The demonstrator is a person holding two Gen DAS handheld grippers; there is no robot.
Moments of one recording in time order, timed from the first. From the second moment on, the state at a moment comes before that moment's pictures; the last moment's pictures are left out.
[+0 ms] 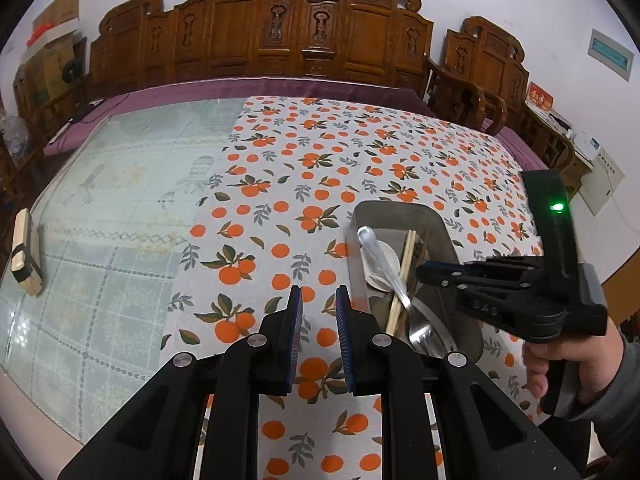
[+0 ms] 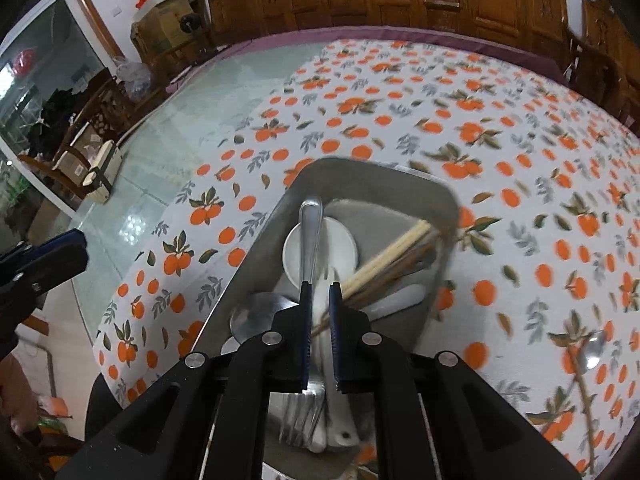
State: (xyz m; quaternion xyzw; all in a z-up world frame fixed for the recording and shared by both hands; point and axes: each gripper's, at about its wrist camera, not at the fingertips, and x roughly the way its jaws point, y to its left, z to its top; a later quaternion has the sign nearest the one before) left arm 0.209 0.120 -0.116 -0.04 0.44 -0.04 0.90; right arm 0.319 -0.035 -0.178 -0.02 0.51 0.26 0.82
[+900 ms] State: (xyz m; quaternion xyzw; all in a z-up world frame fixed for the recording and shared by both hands) left arm 0.226 0.015 -0.119 -0.02 0.44 -0.07 0.90; right arm 0.264 -0.238 -0.146 -0.08 0.44 0.20 0.87
